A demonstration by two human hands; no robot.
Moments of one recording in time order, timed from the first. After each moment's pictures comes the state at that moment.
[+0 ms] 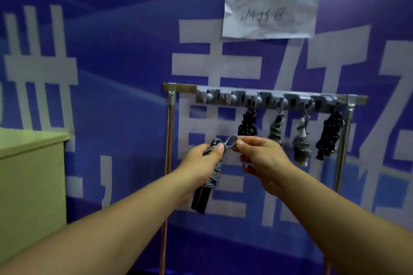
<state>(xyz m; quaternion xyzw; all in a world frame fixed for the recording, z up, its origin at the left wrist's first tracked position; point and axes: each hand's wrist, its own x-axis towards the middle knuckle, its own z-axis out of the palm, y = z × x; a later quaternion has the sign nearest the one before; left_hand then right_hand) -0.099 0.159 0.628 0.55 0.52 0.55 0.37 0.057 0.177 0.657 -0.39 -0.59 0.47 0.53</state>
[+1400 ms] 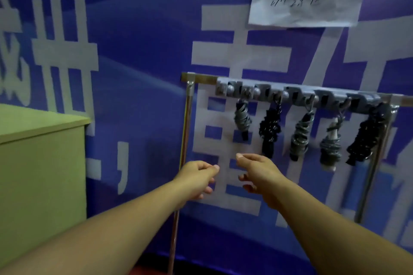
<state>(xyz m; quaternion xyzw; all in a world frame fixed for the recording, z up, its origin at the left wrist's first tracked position) -0.138 0.168 0.587 0.48 0.64 0.49 0.36 0.026 0.218 0.615 -0.47 -0.63 0.47 0.40</state>
